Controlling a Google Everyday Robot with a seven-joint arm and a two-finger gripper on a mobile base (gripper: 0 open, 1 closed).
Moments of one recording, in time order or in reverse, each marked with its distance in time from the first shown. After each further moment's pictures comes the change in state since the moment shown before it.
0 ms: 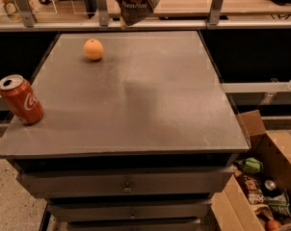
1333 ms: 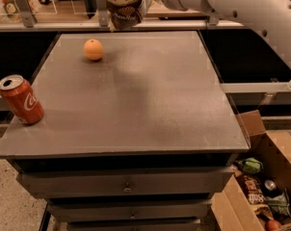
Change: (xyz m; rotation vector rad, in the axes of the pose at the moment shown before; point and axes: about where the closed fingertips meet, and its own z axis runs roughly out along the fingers) arm 0.024 0.016 0.060 0.147 -0.191 -0.007
